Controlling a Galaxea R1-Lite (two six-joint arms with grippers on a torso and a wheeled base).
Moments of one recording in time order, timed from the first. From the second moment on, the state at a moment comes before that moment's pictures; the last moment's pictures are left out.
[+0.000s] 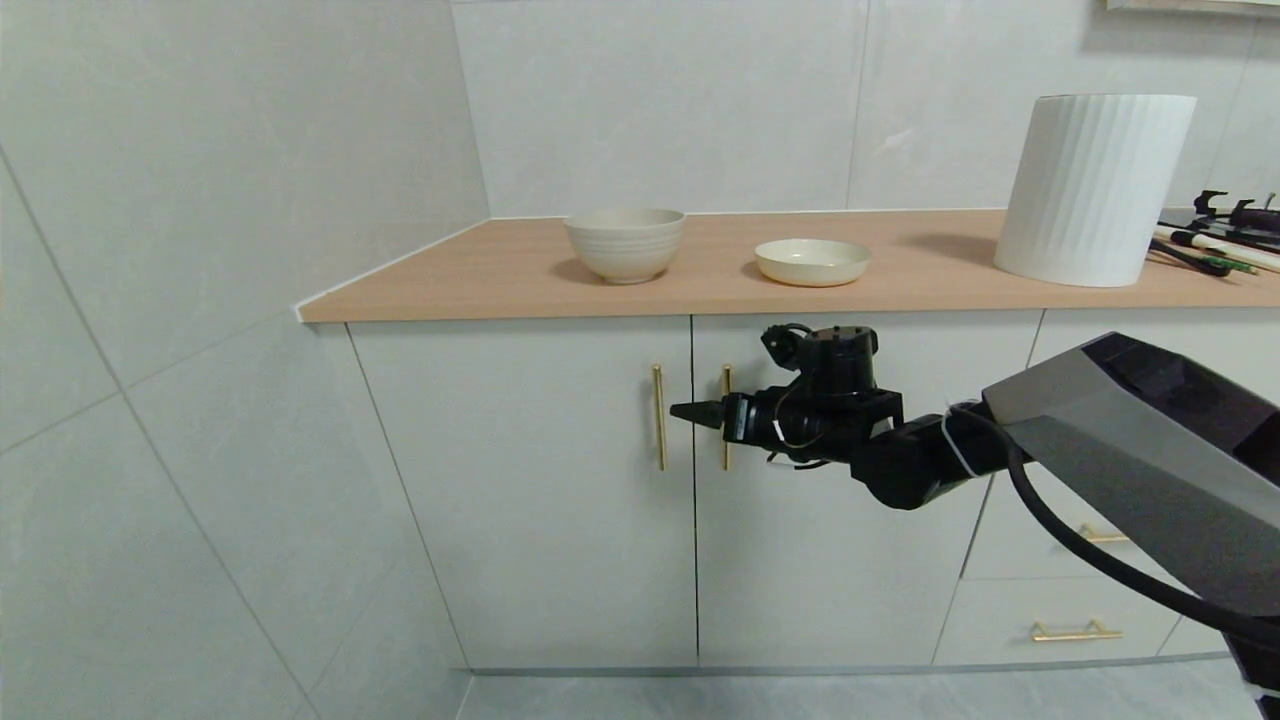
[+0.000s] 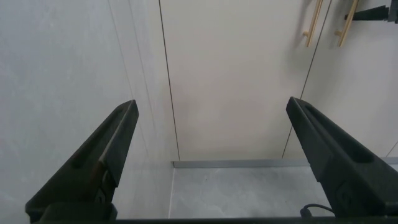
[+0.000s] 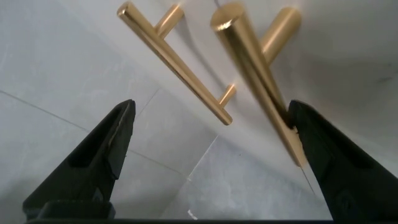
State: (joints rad) left arm 0.00 0.00 0.00 0.00 -0.02 0.01; right arm 0.50 2.37 -1.50 -0.61 0.38 0.47
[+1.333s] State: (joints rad) left arm 0.00 0.00 0.00 0.00 -0.02 0.01; right arm 0.56 2.12 -1.09 -0.67 0.49 0.45
